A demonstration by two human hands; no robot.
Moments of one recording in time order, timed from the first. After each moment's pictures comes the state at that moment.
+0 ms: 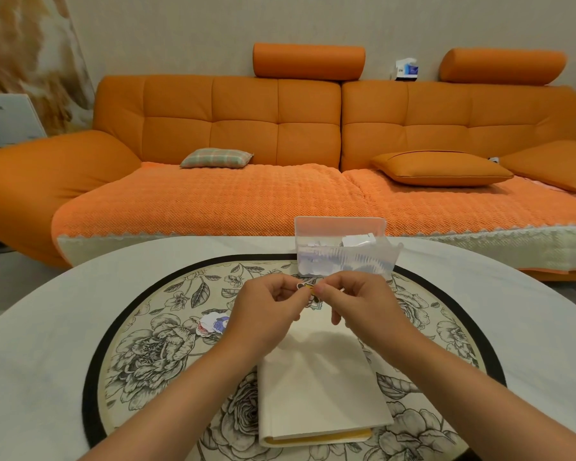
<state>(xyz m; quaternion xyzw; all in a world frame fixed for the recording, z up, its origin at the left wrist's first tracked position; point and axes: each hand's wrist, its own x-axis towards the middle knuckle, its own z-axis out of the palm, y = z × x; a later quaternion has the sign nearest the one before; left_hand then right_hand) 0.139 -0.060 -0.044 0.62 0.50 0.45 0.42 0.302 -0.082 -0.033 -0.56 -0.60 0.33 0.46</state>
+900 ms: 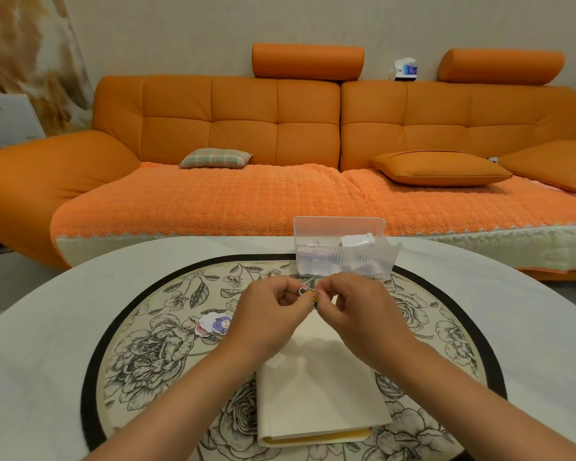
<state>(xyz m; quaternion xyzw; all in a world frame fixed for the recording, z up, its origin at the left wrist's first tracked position) 0.143 -0.064 -0.044 0.63 0.48 0.45 0.41 0.302 -0.085 -0.043 -0.58 -0.73 0.04 0.36</state>
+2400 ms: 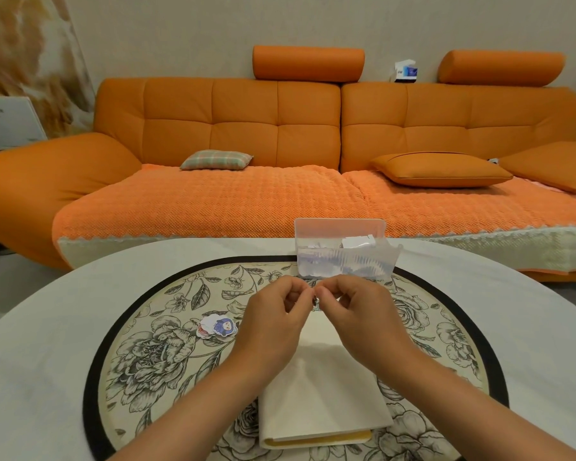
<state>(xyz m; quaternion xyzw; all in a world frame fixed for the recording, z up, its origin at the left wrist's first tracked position) 0.148 -0.071 -0.051 0.67 0.49 0.46 0.33 0.294 -0.091 -0.040 -0.61 -0.65 0.16 0.42</state>
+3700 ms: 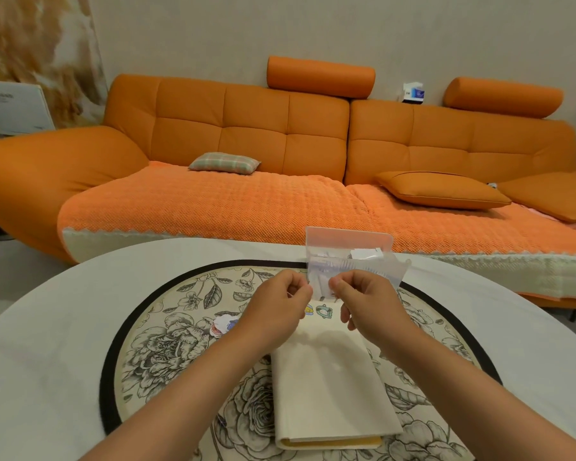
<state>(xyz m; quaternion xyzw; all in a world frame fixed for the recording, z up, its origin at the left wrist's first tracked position) 0.125 -0.048 -0.038 0.66 0.50 0.40 0.40 0.286 -0.069 -0.025 -0.62 -0.54 0.33 0.46</state>
